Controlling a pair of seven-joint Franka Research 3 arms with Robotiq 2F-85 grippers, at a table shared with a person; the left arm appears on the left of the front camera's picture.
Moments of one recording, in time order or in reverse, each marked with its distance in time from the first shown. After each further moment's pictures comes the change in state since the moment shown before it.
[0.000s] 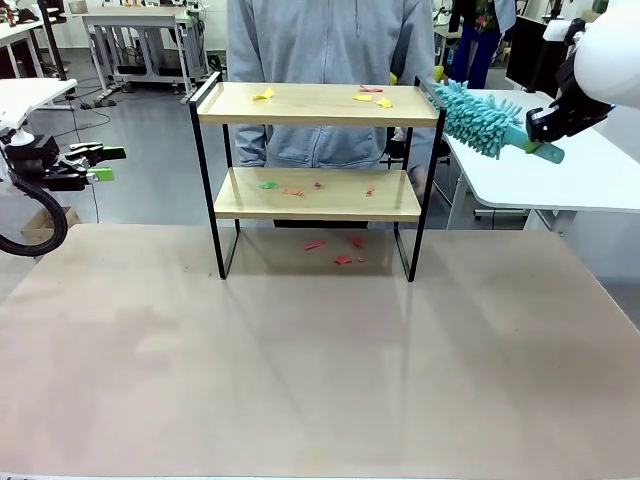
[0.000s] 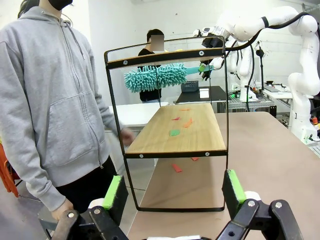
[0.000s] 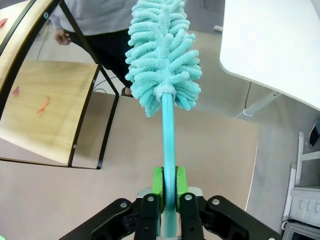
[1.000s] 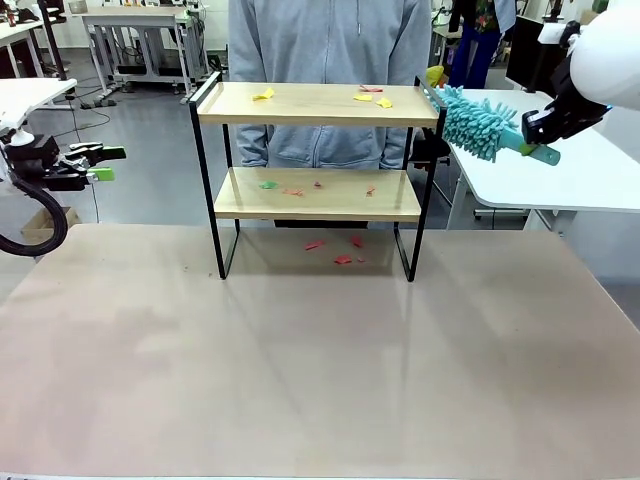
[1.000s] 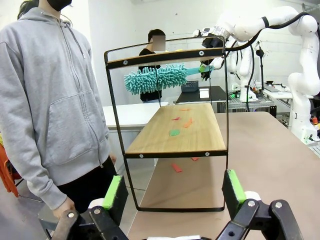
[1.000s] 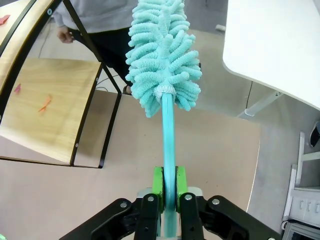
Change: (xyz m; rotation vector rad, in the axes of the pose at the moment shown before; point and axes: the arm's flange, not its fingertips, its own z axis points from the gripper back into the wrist) left arm 0.000 0.000 0.000 0.000 0.000 0.000; right arm 0.000 0.004 -0.002 0.005 0.005 0.005
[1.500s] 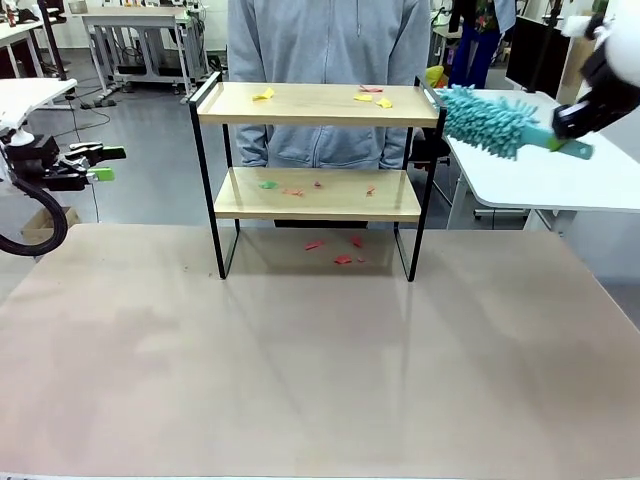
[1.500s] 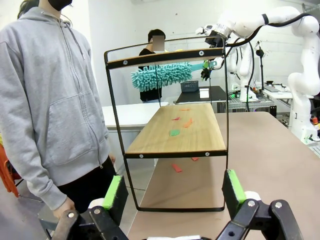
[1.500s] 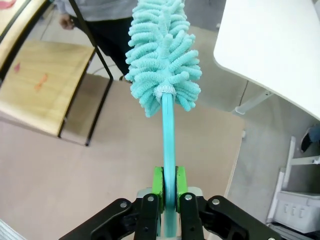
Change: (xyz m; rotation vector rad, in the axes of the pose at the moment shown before) left arm 0.000 0.000 0.000 0.000 0.000 0.000; right arm -0.015 -0.048 0.043 0.005 0.029 0.102
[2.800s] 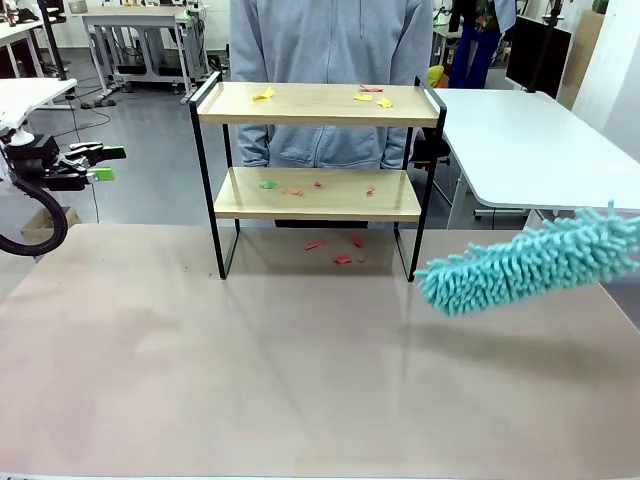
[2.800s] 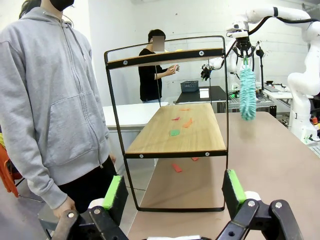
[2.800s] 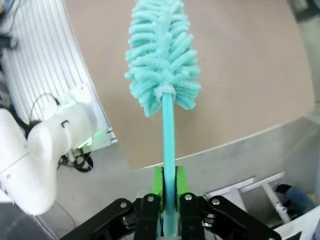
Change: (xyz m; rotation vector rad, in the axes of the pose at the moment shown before) left arm 0.000 0.000 0.000 0.000 0.000 0.000; right arm -0.102 0.011 0.088 0.396 0.464 0.897
